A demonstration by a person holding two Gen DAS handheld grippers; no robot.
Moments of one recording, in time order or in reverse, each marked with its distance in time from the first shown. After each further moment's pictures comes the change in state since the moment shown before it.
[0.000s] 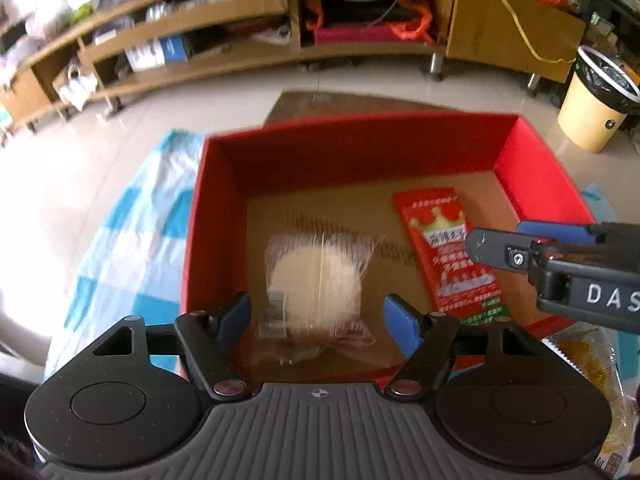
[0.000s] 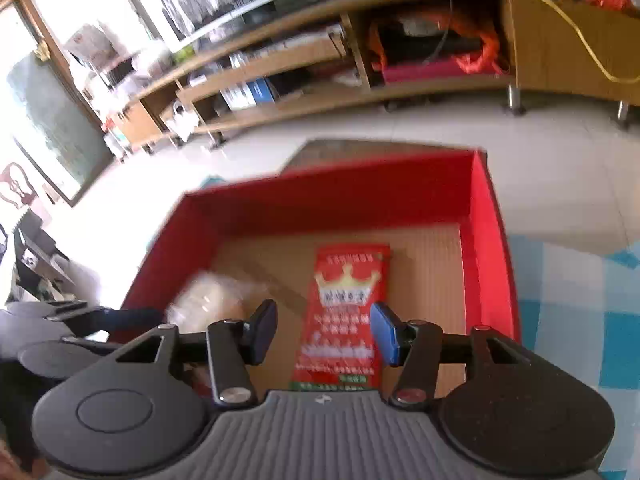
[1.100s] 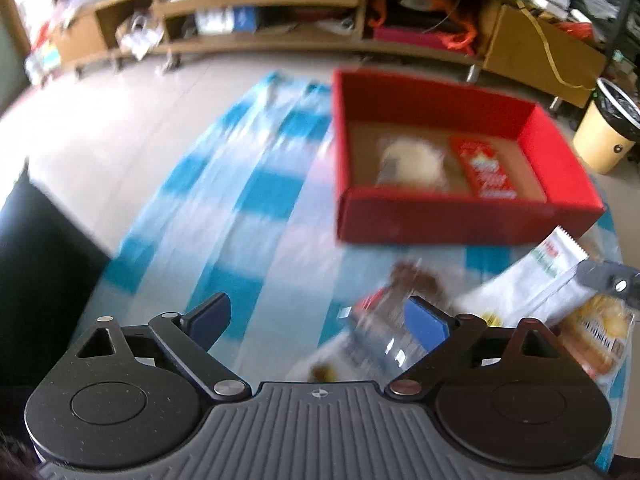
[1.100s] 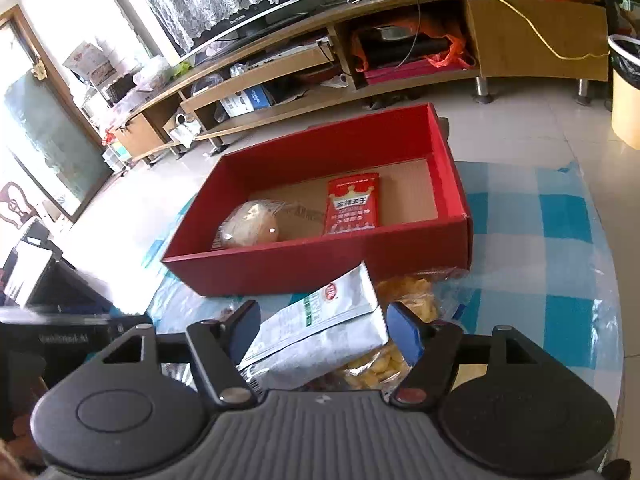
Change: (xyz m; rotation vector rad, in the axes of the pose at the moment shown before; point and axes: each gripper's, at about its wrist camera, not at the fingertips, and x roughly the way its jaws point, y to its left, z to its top) left arm -0.072 0.078 -0.104 -0.180 0.048 -0.004; right arm -0.086 0.021 -0.088 0.061 0.003 -0.005
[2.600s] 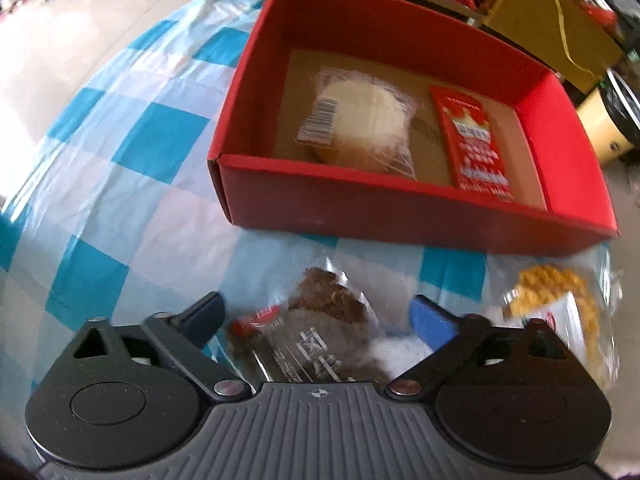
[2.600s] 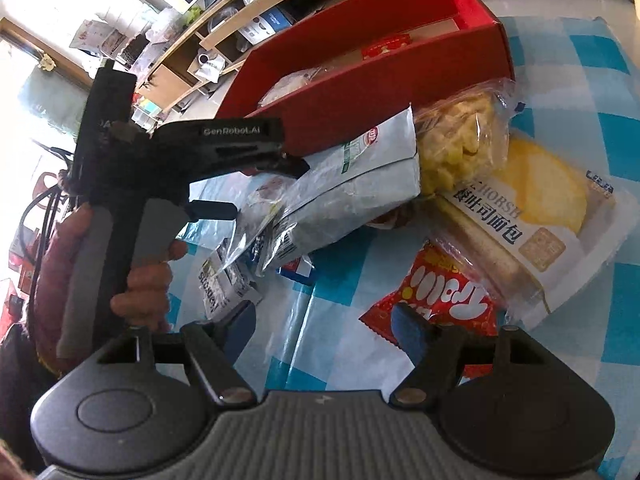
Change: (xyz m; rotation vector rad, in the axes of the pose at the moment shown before) left arm 0.078 -0.049 0.028 -0.062 0.198 -0.118; right arm 0.012 0.001 -0.066 0.131 0.237 0.163
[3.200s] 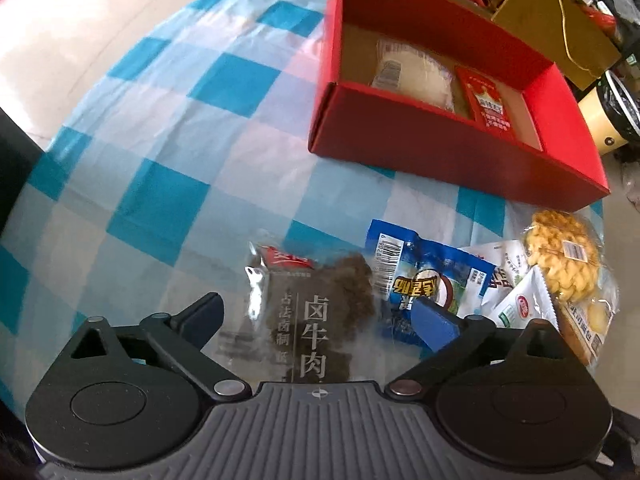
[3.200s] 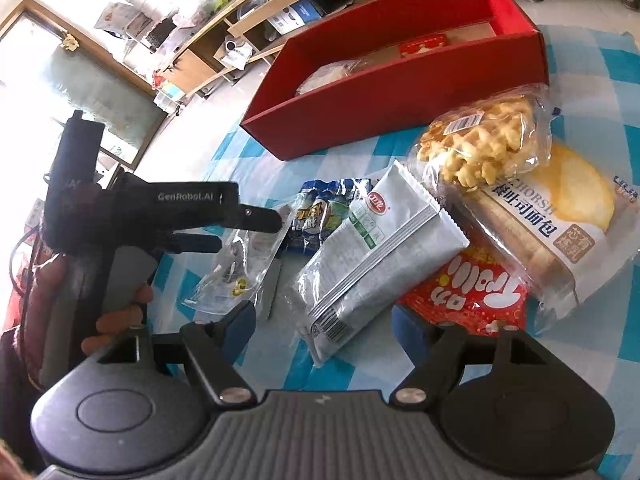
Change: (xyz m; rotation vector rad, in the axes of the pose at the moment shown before) left arm -0.022 0.048 -0.036 -0.056 0.044 -0.016; right arm 0.003 0.017 -0.005 -0.058 0.014 0.038
